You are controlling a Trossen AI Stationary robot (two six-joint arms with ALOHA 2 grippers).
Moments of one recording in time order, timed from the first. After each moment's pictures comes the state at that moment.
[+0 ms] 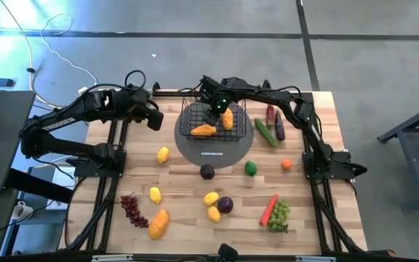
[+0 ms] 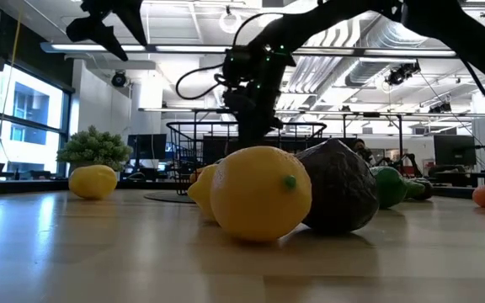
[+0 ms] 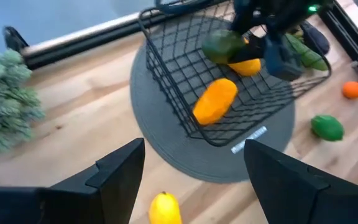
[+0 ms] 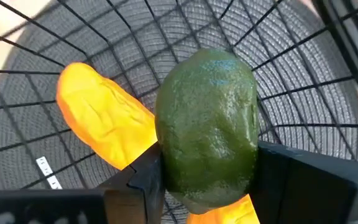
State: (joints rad) left arm 0.44 1.03 1.22 -1.08 -0.21 -0.68; right arm -0.44 2.22 2.00 -1.00 -0.07 0.08
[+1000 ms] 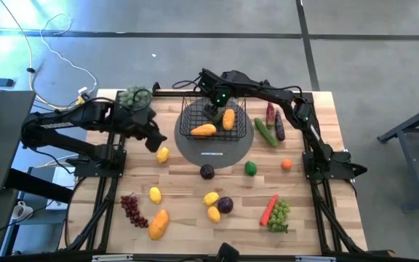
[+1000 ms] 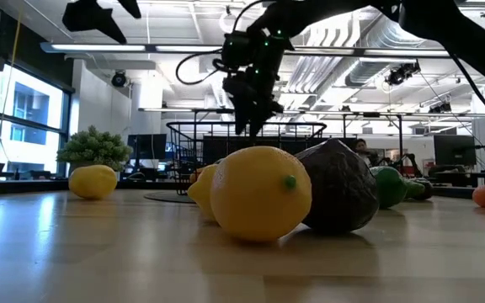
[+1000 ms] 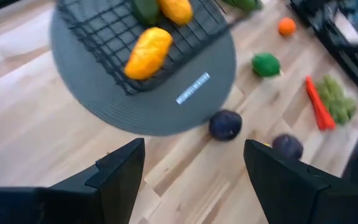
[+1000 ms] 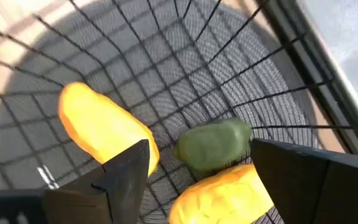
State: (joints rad) left arm 0.16 1.03 1.22 -1.08 -0.15 -0.75; right arm -0.43 2.24 2.17 -1.13 0.01 0.11
